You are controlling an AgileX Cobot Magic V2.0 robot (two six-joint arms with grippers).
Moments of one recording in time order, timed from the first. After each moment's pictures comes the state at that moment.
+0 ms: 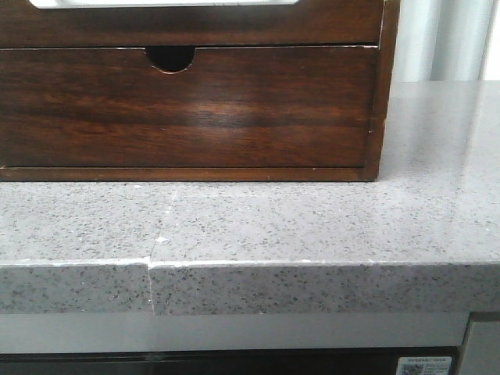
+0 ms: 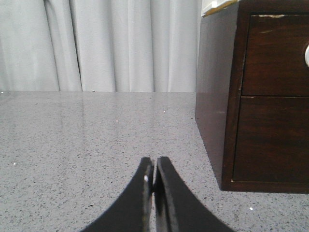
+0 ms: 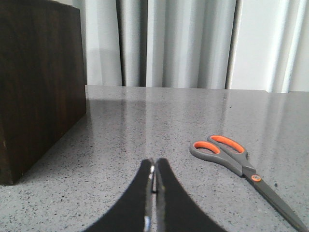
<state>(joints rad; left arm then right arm) -0.02 0.00 -0.01 -0.03 0.02 0.03 -0.08 -0.01 0.01 -0.03 0.00 0.00</state>
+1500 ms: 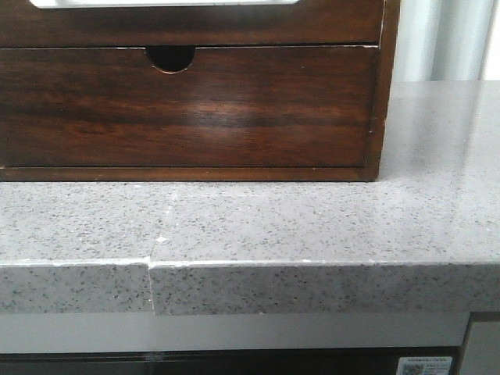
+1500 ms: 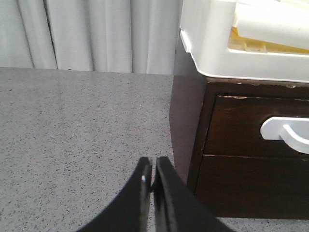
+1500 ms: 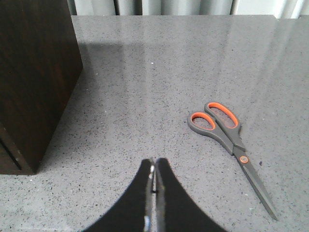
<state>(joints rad) -0.02 0.38 -0.63 -0.14 0.50 0.06 -0.08 0.49 -0.67 0.00 0.63 0.00</state>
